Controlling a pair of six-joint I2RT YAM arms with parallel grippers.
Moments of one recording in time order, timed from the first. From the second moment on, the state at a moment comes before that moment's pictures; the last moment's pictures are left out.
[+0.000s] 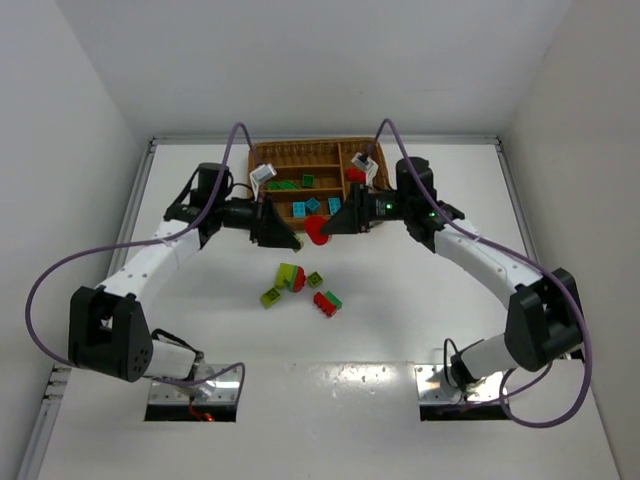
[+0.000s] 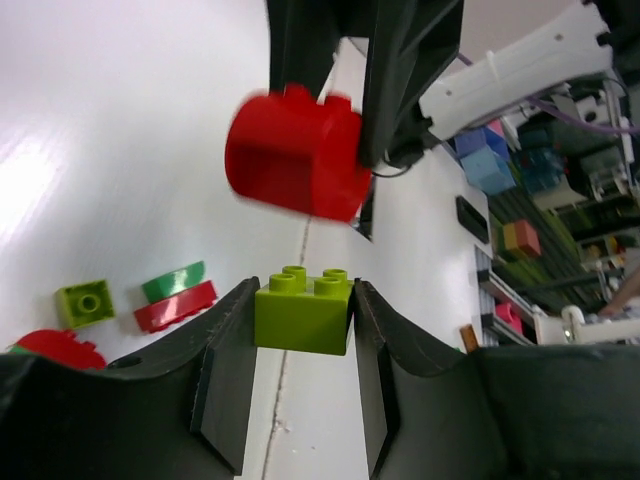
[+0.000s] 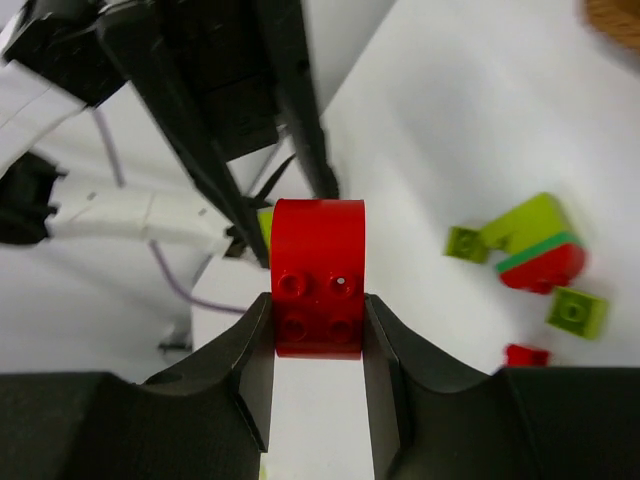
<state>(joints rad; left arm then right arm) -0.24 1.36 1.03 -0.29 1.26 -0.17 0.45 1.46 1.01 0.12 -0.97 0.66</state>
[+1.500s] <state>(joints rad) -0.19 2.24 2.06 -0.47 0.16 -0.47 0.36 1.88 1.50 -0.46 0.22 0.51</state>
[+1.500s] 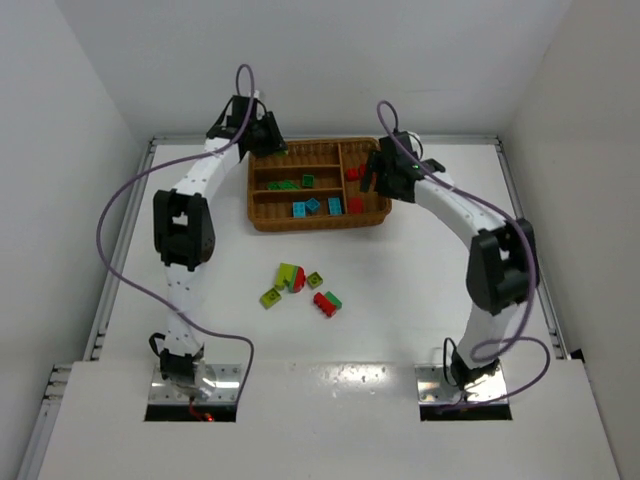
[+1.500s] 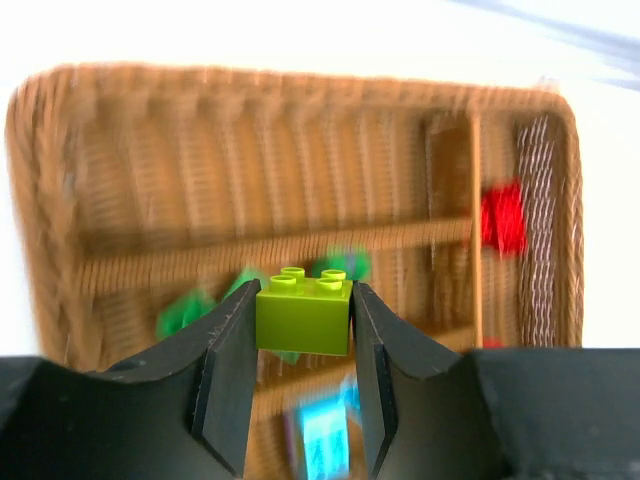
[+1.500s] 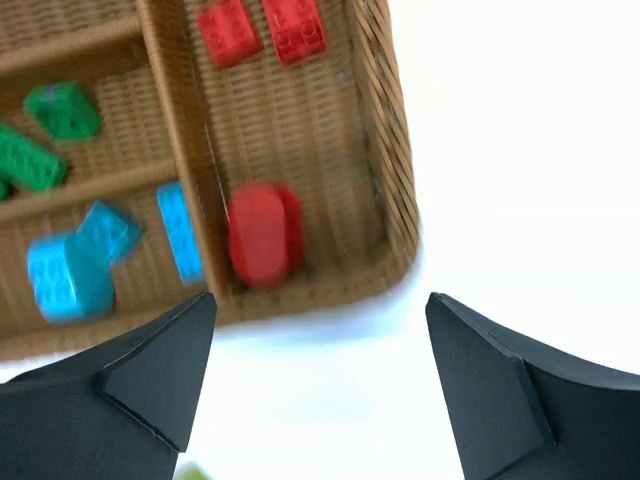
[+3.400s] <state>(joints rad) -0.09 1.31 1.14 -0.49 -0.10 -0.48 0.82 1.96 1.25 -0.41 -0.03 0.25</state>
